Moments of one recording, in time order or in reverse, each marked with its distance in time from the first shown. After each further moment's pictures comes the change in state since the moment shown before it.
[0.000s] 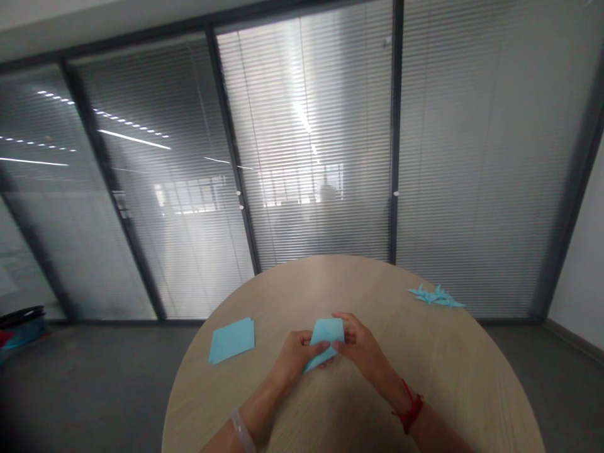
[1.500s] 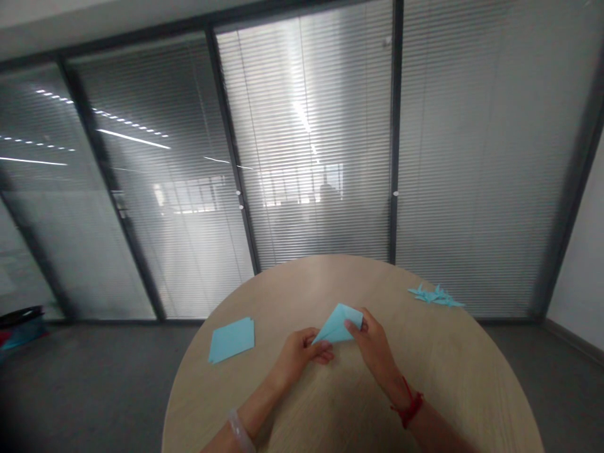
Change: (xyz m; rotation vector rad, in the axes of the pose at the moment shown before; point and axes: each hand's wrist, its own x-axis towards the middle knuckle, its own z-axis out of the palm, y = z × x) left_hand -0.002 0.000 0.003 -0.044 0.009 0.029; right_hand 0.003 0.003 -0.015 -0.303 0.369 -0.142
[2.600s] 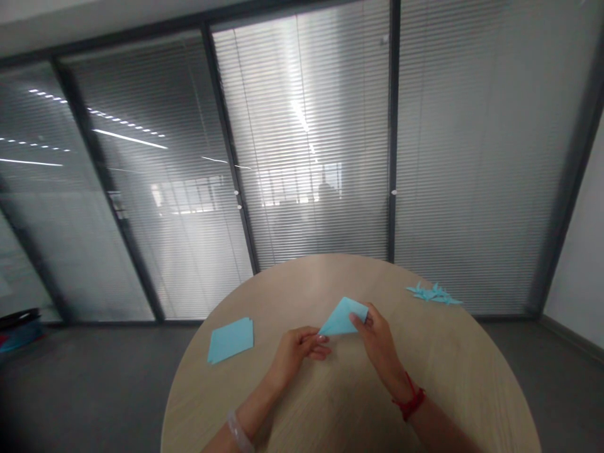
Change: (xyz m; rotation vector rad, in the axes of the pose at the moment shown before) left_hand 0.000 -0.002 -0.005 -0.043 0.038 0.022; right_hand 0.003 0.003 -0.005 0.026 0.081 -0.015
